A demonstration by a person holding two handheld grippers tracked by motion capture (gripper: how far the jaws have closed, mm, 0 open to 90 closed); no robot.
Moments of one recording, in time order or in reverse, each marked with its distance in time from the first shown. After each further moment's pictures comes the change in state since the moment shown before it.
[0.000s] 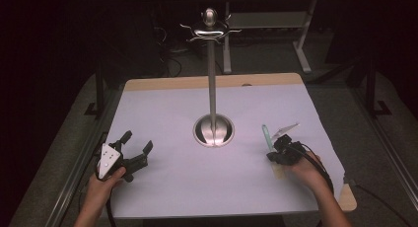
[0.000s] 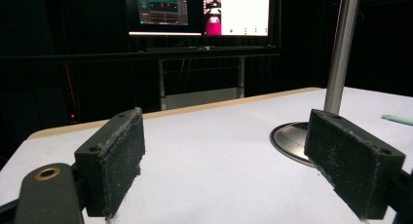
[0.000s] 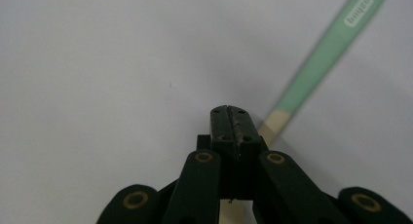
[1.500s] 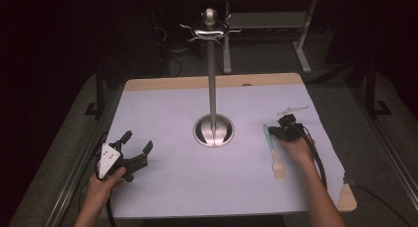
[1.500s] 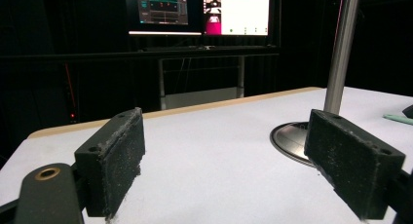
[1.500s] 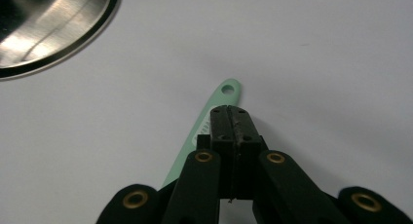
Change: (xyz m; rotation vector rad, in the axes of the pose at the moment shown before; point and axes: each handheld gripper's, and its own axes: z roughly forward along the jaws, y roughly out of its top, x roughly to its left) left arm 0.000 0.000 0.000 0.006 0.001 0.000; right arm -0.068 0.025 0.031 -0.244 -0.083 0.202
